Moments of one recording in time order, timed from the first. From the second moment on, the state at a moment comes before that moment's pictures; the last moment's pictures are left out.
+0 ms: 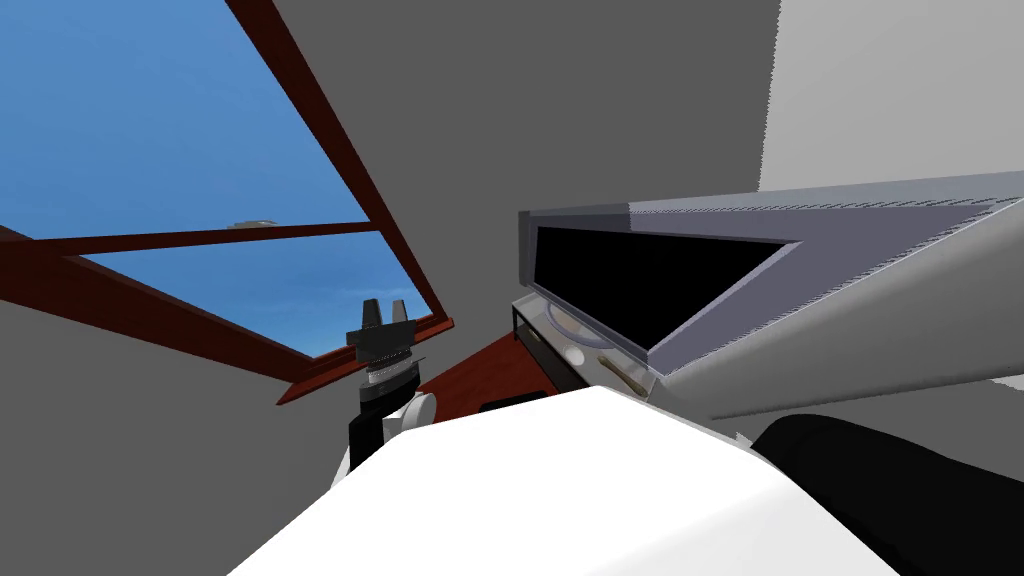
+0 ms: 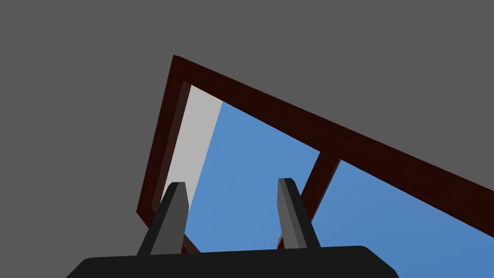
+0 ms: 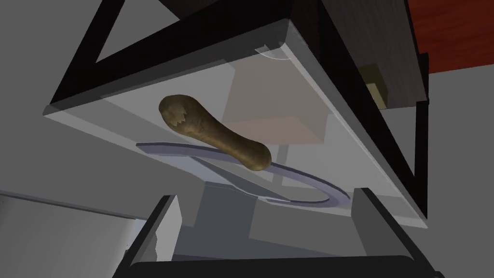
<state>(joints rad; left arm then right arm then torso) 0.49 0.03 -0.04 -2.26 0.11 -0.59 0.07 1.01 -0.32 -0.25 -1.48 0.68 -0.33 0.72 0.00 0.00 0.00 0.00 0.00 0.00</state>
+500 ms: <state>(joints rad) 0.49 0.03 -0.04 -2.26 0.11 -0.59 0.07 1.02 -0.35 -0.26 -1.37 0.71 -0.27 0.82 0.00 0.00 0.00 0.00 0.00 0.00</state>
